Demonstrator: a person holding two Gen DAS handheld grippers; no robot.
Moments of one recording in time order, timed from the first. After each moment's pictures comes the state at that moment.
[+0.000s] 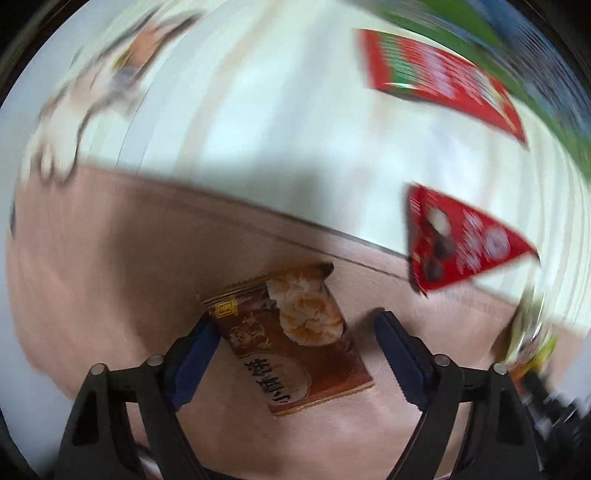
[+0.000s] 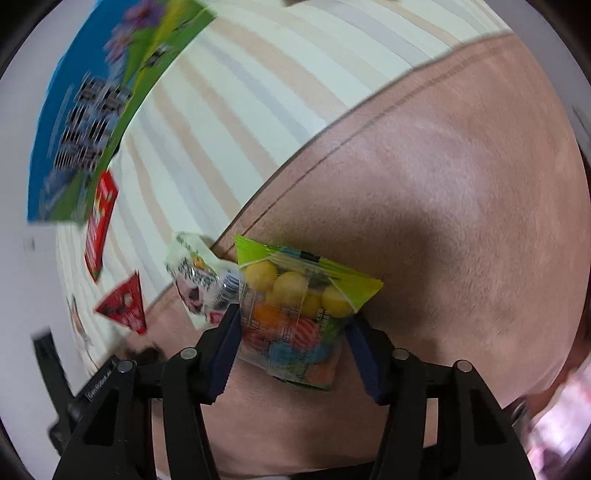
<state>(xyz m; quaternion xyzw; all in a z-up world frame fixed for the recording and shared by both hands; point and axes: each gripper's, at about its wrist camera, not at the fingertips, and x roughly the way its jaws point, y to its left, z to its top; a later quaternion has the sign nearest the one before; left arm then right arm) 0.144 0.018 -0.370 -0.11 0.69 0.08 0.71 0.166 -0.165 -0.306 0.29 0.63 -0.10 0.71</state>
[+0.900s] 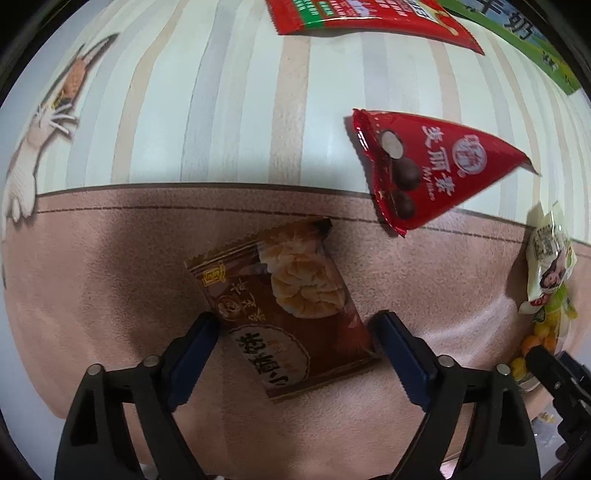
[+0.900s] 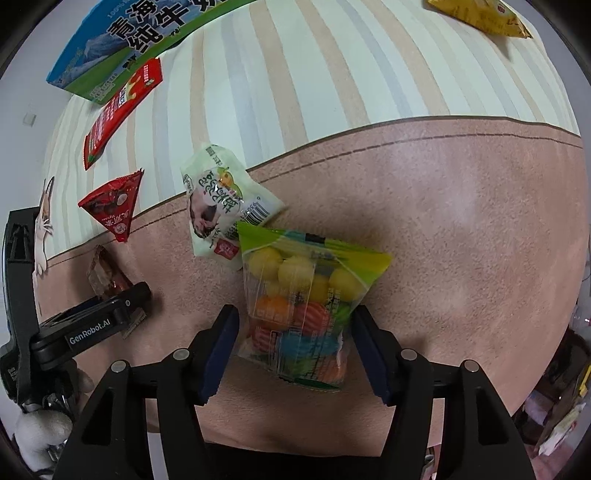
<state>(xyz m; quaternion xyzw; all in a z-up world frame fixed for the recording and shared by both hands) 0.142 0.030 -0.395 -0.06 0.71 0.02 0.70 0.178 -0.114 -0.312 0.12 0.69 -0.02 0.72</state>
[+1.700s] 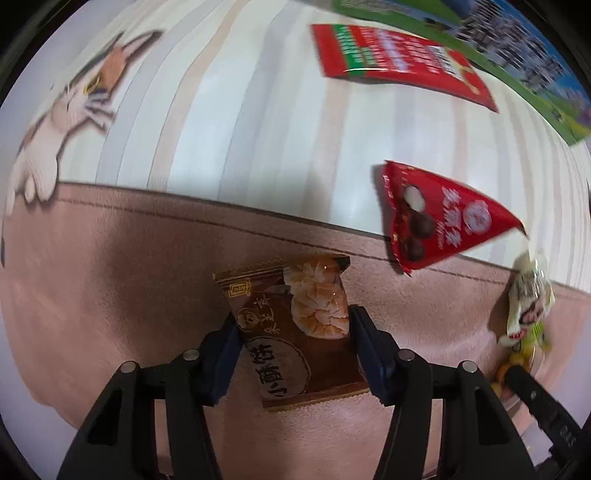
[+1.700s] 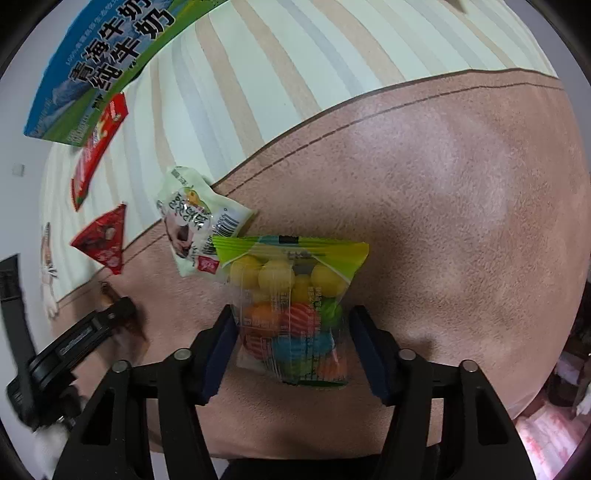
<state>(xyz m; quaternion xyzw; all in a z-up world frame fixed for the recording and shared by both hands) 0.148 0.082 -0.391 -0.10 0.67 0.05 0.73 0.153 -0.172 -0.307 0.19 0.68 -0.06 0.71</state>
